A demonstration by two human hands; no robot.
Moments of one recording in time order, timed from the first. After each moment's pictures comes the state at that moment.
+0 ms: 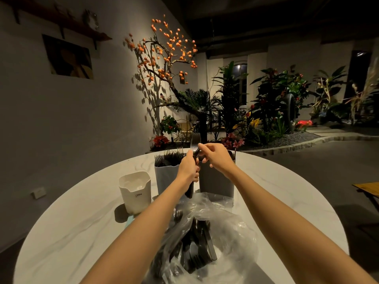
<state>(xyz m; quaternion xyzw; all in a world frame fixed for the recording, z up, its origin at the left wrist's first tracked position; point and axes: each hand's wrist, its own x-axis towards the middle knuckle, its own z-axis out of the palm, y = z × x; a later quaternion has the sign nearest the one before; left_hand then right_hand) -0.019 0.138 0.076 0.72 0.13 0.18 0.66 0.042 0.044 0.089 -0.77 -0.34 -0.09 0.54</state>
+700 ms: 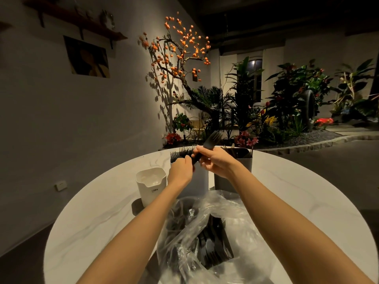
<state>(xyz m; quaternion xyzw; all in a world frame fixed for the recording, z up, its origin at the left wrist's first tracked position) -0.039 0.194 0.058 0.84 0.23 0.30 0.39 0.016 0.077 0.093 -0.57 -0.27 0.26 0.73</state>
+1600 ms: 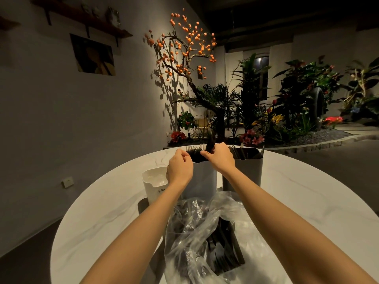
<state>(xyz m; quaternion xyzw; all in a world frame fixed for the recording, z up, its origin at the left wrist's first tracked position) -0.048 0.208 0.062 0.81 0.26 0.39 0.35 0.043 0.116 0.077 -0.87 -0.26 -0.12 0.40</state>
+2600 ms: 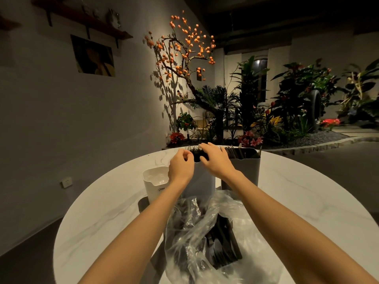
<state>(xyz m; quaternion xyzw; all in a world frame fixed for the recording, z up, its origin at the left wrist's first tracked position) -0.053 0.204 0.064 0.80 0.20 0.40 0.40 0.030 0.108 0.074 -0.85 -0.41 -0.16 0.27</state>
